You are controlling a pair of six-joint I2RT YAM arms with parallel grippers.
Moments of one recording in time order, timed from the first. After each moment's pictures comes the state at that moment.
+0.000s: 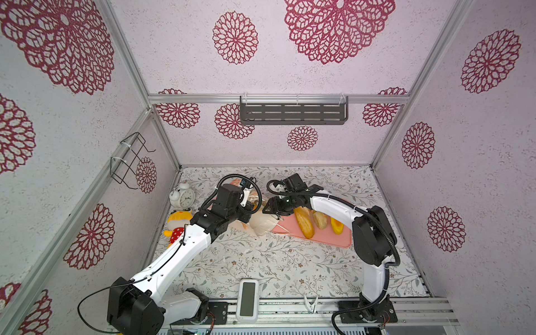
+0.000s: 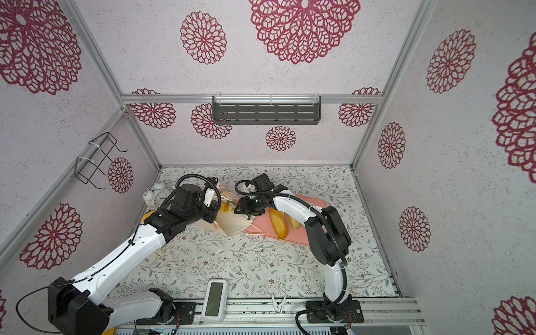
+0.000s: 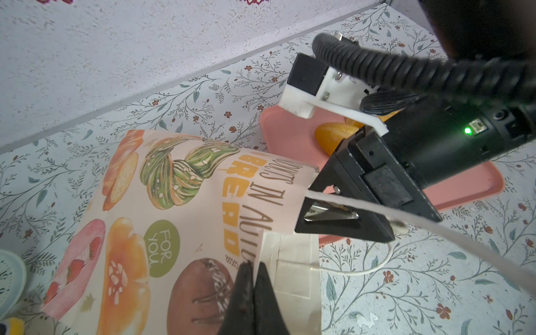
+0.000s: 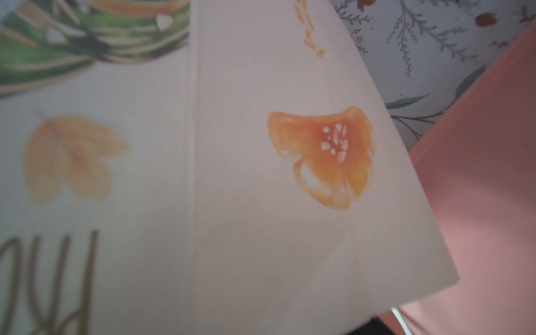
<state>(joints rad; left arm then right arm) -0.50 1.24 1.04 -0.46 -0.03 0.00 0.64 1.97 1.58 -0.54 -0.55 0.51</state>
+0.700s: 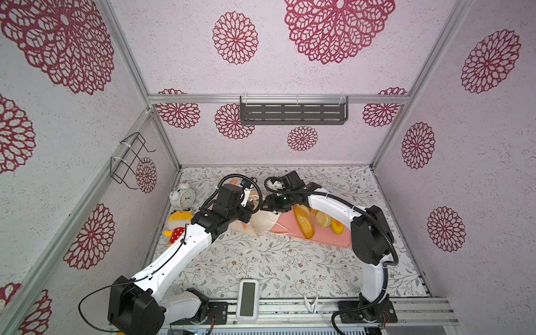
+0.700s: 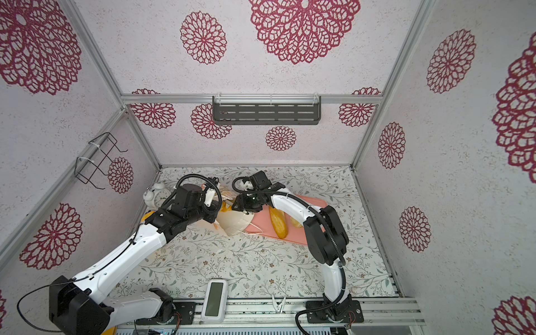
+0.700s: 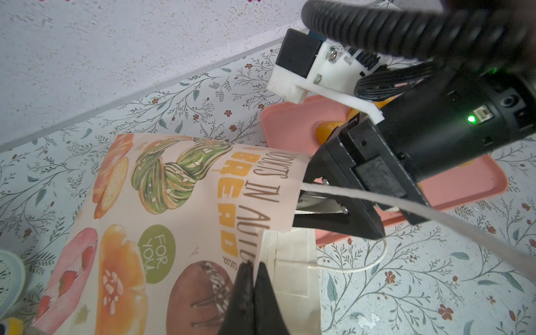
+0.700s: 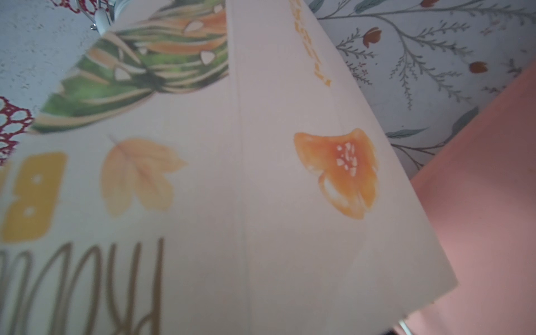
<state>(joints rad) -0.50 1.25 1.04 -0.46 -0.03 -0.01 0.65 1.98 1.60 -0.49 -0.54 0.51</state>
